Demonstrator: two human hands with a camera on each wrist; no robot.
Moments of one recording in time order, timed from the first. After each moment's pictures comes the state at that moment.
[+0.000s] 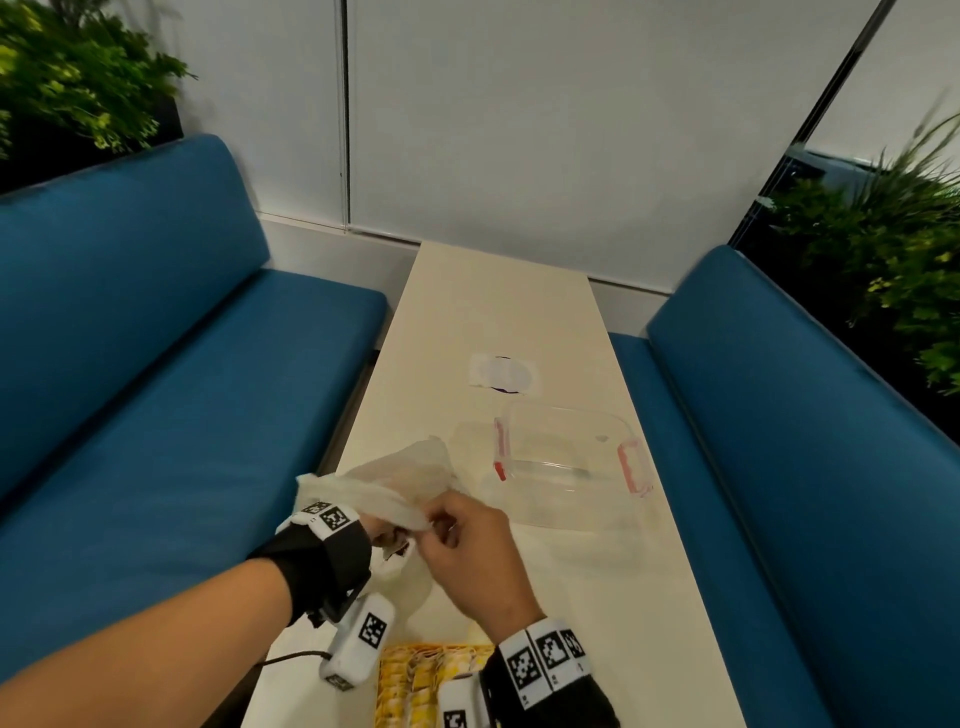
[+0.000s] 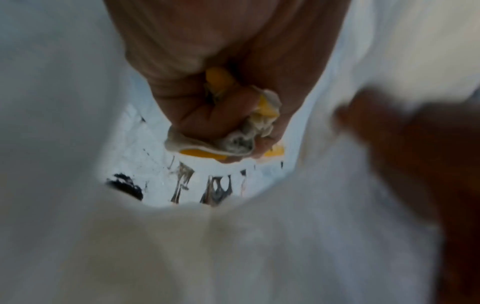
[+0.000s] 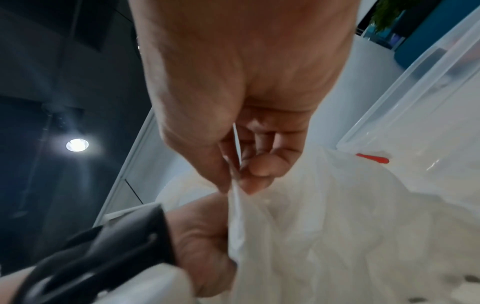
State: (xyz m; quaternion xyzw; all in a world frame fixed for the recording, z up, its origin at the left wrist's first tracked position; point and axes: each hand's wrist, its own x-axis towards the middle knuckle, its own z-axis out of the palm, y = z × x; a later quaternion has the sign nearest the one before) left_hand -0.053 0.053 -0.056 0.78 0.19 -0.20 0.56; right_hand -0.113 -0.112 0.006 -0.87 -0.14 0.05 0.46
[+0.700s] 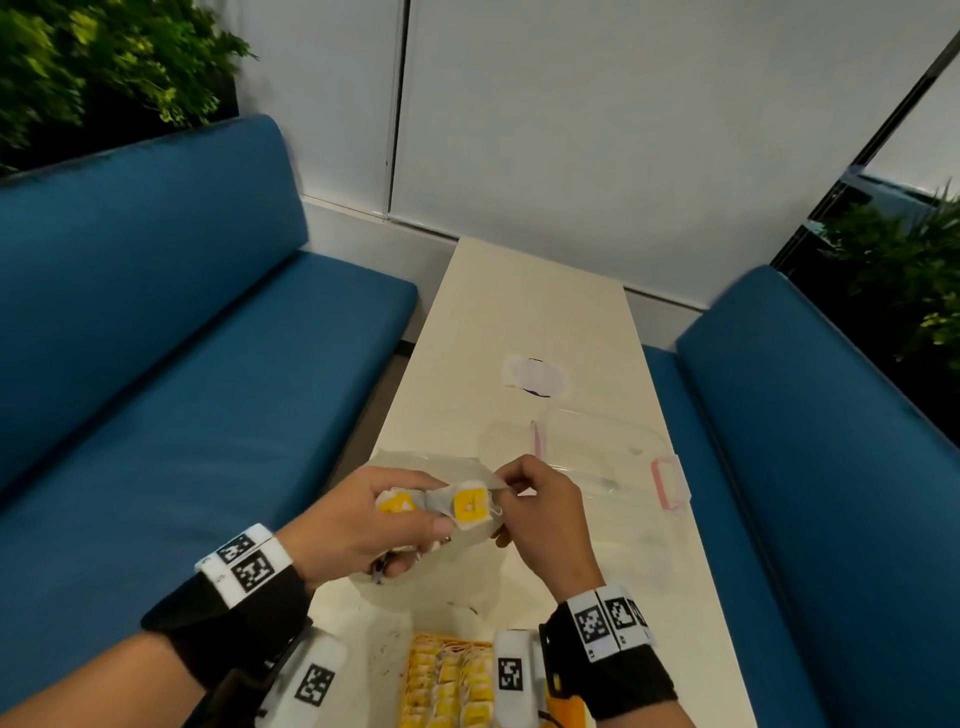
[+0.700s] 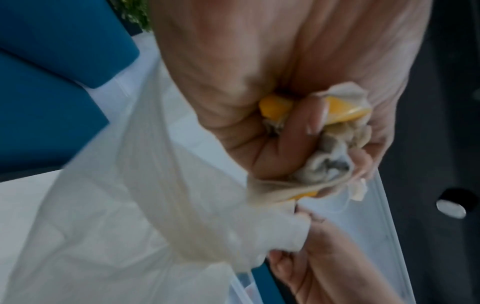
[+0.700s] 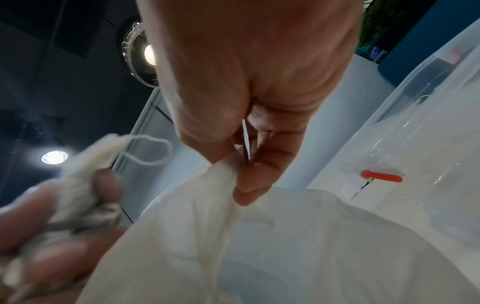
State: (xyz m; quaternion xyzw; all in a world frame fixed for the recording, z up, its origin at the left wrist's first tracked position) left_hand -0.145 0.091 0.042 0.68 -0.05 -0.16 0.71; right_hand -0.083 -0.117 0.025 -0.85 -0.04 0.03 0.53
